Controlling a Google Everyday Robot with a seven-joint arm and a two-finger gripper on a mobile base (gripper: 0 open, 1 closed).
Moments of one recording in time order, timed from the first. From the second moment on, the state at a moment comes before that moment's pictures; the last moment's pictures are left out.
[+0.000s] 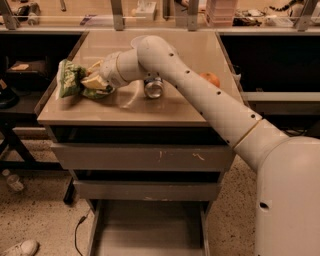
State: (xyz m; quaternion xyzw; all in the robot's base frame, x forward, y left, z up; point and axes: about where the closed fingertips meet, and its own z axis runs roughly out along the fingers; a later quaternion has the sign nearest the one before) arm 0.716 0.205 0.856 -0.60 0.58 0.24 0.50
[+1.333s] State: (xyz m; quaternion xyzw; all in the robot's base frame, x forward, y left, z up) arm 0.715 0.206 0.856 -0.60 0.58 0.24 0.50
